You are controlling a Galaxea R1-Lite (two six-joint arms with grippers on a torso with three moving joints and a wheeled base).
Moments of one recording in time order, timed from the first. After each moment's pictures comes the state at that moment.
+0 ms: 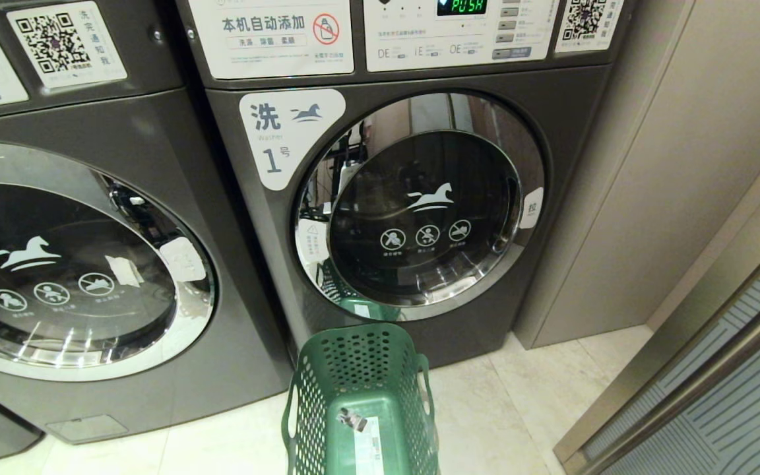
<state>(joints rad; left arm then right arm) 0.00 0.00 0.00 -0.10 -0.01 0.06 0.00 0.00 0.00 0.00 0.02 -0.03</state>
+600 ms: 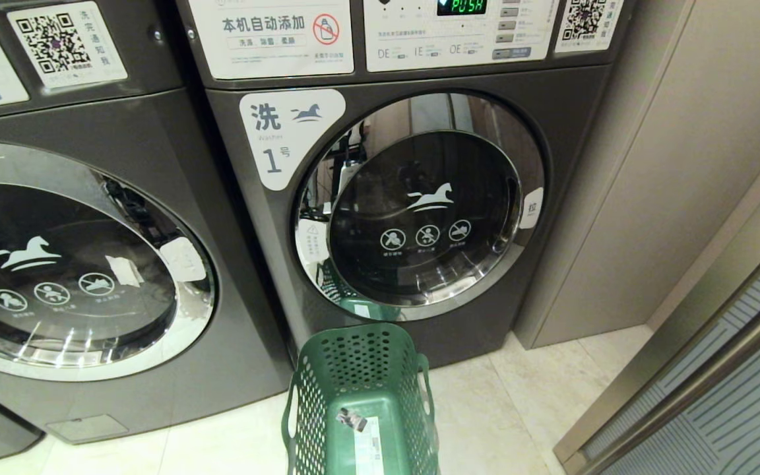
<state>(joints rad) 0.00 0.24 -0.36 0.05 -0.02 0.01 0.00 0.00 0.00 0.00 0.00 0.00</state>
